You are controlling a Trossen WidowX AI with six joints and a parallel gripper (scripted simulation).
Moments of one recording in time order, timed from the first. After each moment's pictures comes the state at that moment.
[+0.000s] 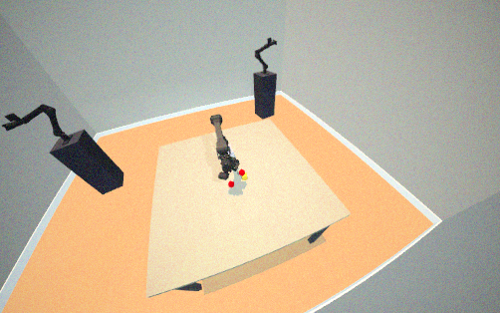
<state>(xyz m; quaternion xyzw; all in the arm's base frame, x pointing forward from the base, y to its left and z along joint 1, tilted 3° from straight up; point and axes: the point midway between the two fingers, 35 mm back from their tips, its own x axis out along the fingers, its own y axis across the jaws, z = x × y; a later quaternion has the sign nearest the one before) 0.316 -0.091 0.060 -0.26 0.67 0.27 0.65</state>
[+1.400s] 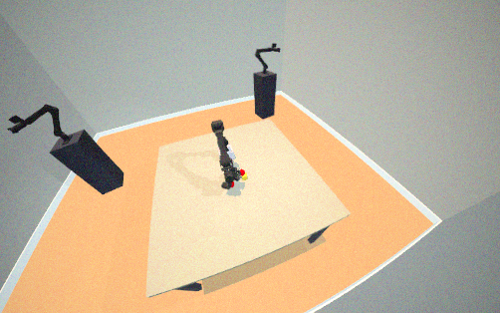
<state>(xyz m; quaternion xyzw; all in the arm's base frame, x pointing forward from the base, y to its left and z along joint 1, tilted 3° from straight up) 0.315 -0.093 -0.045 -0.27 0.66 0.27 0.65</state>
